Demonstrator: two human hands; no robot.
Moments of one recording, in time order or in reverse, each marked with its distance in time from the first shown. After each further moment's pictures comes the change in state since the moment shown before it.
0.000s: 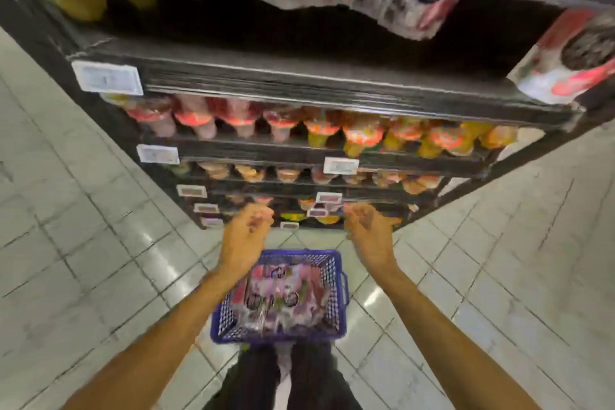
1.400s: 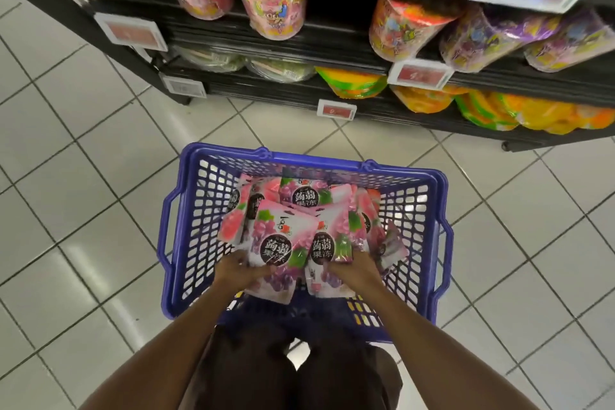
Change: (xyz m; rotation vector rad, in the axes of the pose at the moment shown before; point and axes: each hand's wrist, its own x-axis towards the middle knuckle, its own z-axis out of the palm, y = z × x) left_hand 0.014 -0.581 0.187 0.205 -0.146 -1.054; right_hand 0.051 0.582 0.255 -0.332 -0.618 0.717
